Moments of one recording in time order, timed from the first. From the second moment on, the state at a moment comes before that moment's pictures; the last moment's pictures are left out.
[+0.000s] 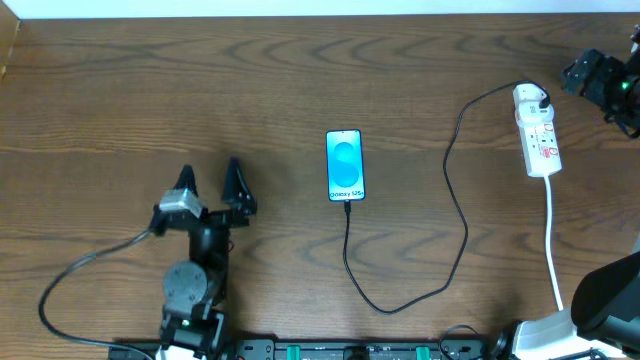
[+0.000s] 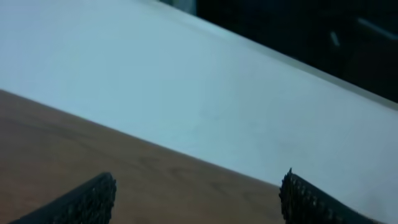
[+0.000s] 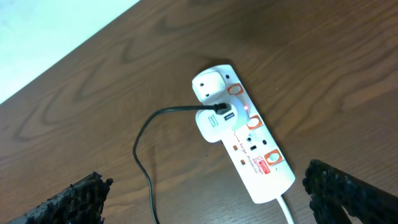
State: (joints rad) left arm -0.24 0.58 0.08 0.67 -0.26 -0.35; right arm -0.38 1.71 1.65 -0.88 -0.24 0.20
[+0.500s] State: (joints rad) left arm -0.16 0.34 0.02 0.42 -0.27 -0.35; right arm -0.38 1.71 1.65 -0.88 -0.24 0.20
